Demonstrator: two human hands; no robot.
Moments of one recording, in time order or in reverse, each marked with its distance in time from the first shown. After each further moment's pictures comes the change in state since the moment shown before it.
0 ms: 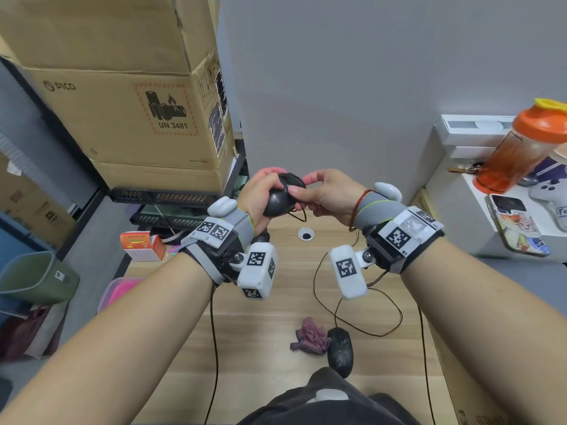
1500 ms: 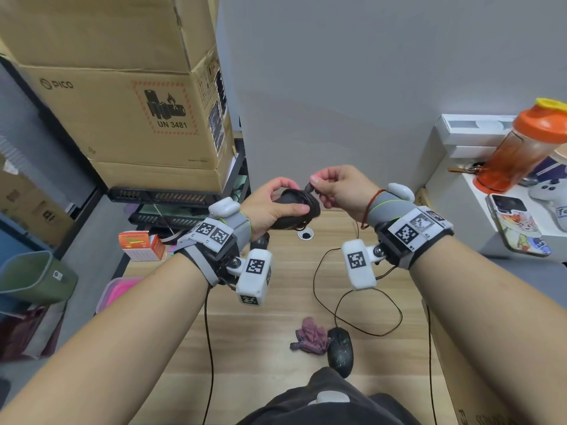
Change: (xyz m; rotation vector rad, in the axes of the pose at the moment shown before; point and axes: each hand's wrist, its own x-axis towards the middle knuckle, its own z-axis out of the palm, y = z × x) left_hand -0.008 -0.010 -0.013 0.381 -0.288 0.001; right_hand 0.011 0.013 -0.023 -0.059 0.075 -0.136
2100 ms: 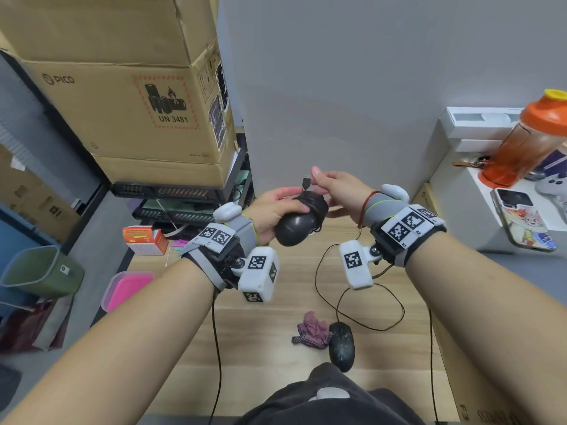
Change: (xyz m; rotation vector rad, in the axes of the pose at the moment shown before) left_hand 0.002 -0.015 0.012 -0.199 0.039 -0.130; right_hand 0.008 0.016 0.004 -0.079 0.001 0.232
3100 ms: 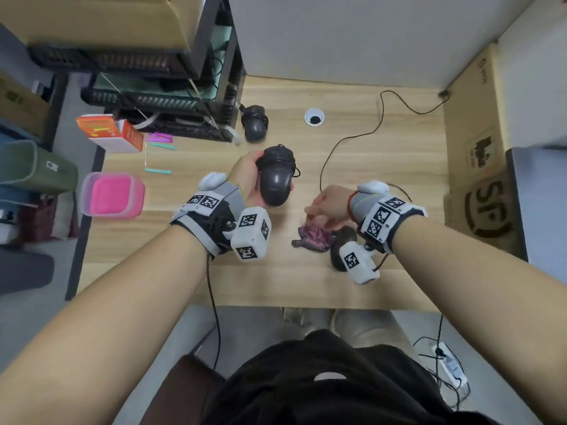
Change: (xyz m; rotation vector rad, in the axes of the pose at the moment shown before) left_hand 0.011 -0.140 -0.041 -0.410 0.317 -0.518; right_hand 0.005 0.207 0.075 -0.515 -0.466 0.408
